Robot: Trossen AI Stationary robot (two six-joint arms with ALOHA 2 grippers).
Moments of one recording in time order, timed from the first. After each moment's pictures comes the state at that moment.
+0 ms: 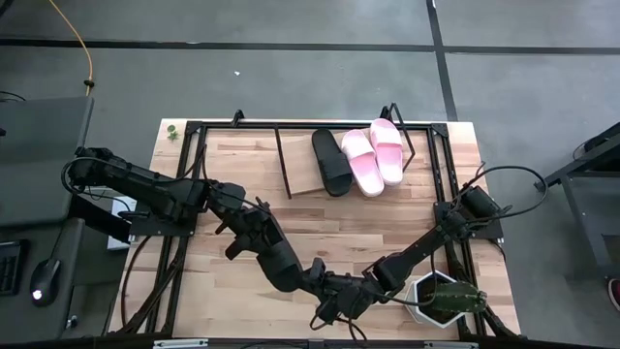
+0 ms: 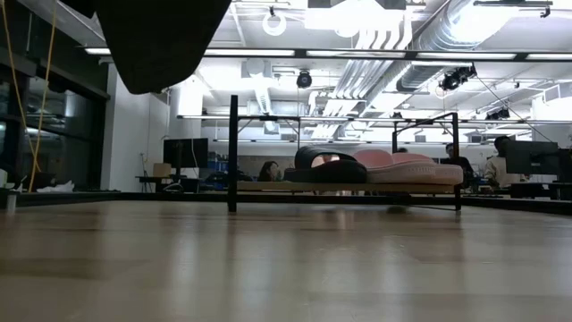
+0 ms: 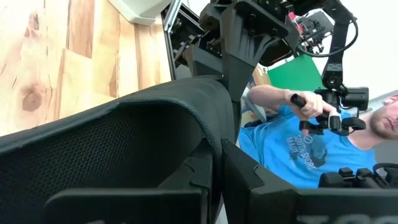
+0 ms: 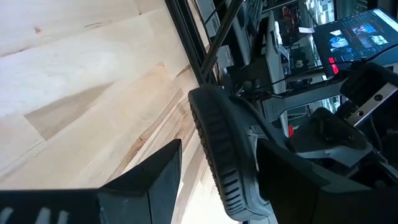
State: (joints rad) left arm -0.08 1.15 0.69 0.06 0.49 -0.69; right arm 0.62 1.94 1.41 0.09 0.68 -0.94
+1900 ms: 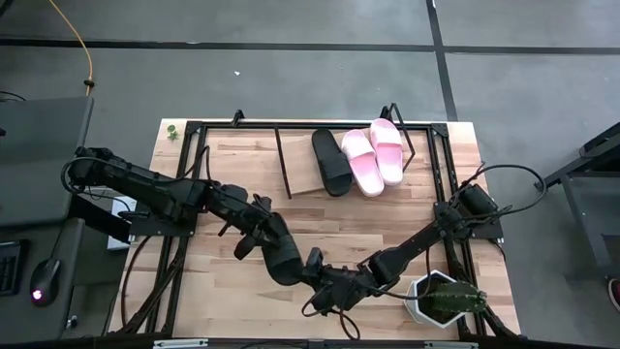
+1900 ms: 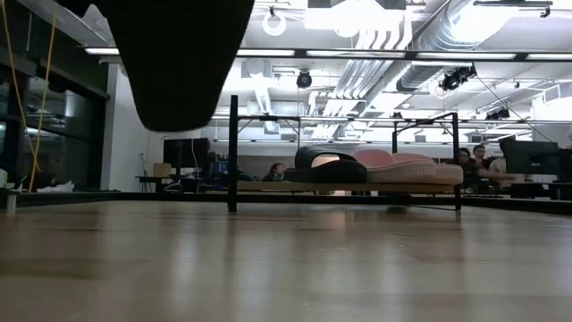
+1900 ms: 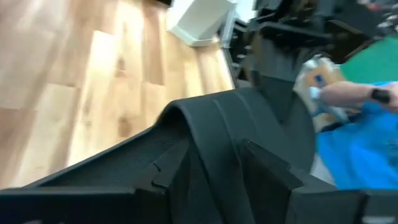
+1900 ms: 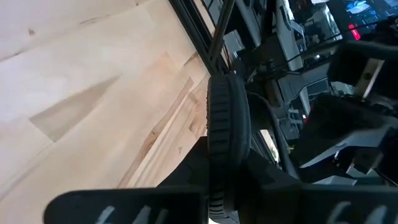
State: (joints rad) left arm -0.08 1.15 0.69 -0.02 0.25 -0.43; right arm 0.58 1.94 1.40 0.04 0.65 -0.78
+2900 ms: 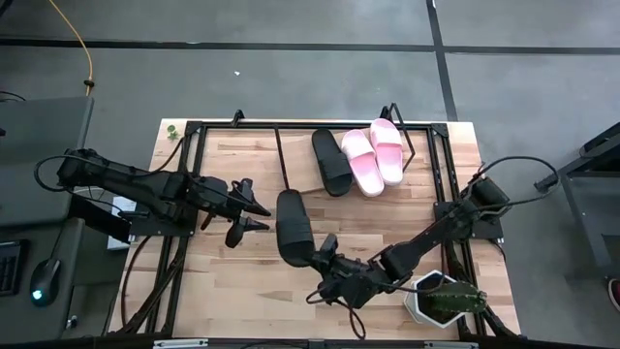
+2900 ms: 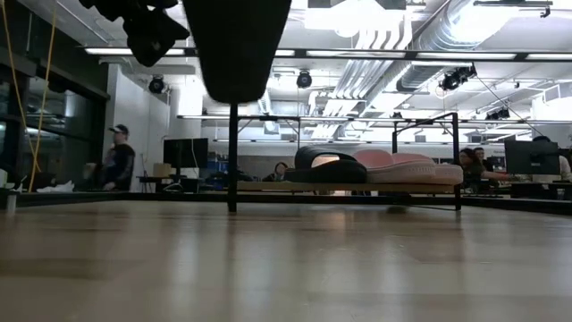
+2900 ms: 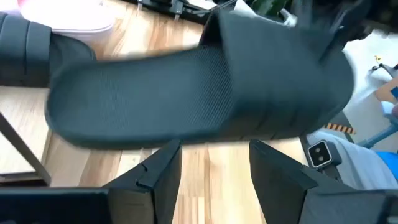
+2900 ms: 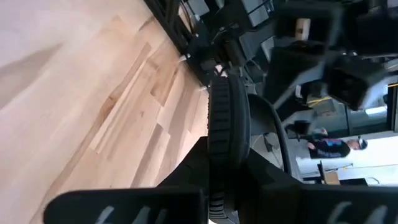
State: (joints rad) left arm -0.08 0.93 0.69 -0.25 -0.01 -0.35; right arm 0.60 1.84 1.40 -0.11 0.84 -0.69
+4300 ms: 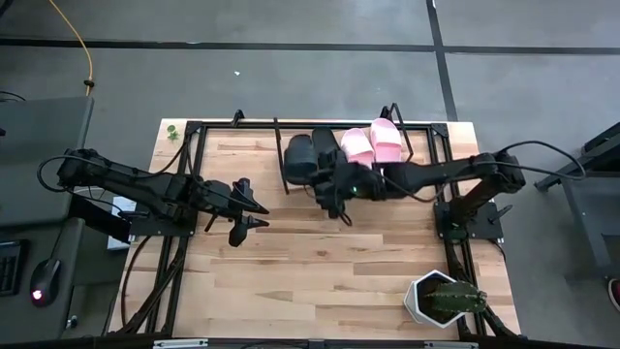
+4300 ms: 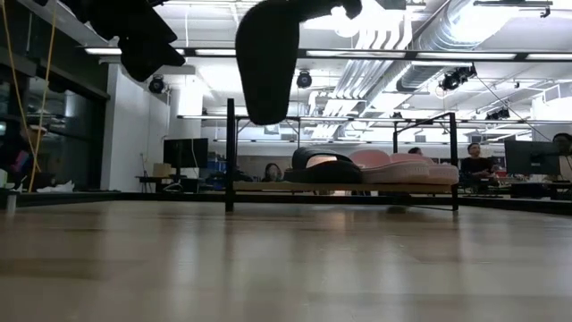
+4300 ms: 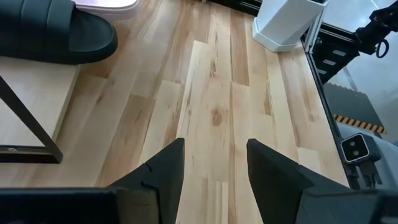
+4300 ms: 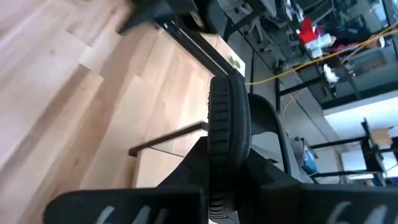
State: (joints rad) left arm -0.08 0.94 0.65 -0.28 -0.09 -0.37; right arm 0.10 1.59 1.41 -0.34 0.40 -0.72
